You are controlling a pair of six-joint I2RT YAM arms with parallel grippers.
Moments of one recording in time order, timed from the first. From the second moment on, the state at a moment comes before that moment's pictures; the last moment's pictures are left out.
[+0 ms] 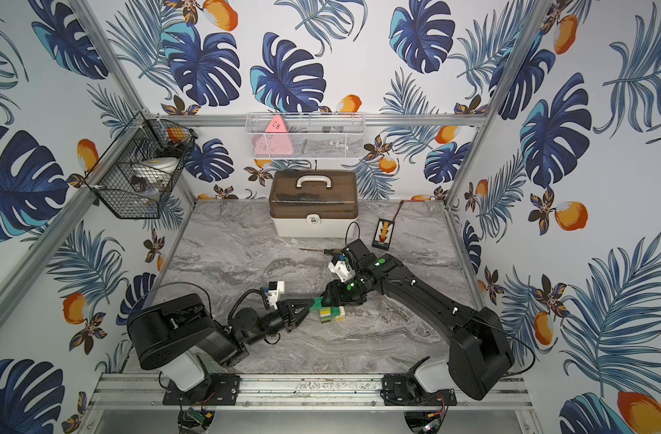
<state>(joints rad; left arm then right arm) -0.83 1.69 0.15 1.53 0.16 -1.52 0.63 1.41 1.07 -0.84 -0.49 0.40</state>
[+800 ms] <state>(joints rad) -0.83 1.73 0.17 1.53 0.17 -1.54 0.63 1.46 1.07 -0.81 -0.48 0.40</state>
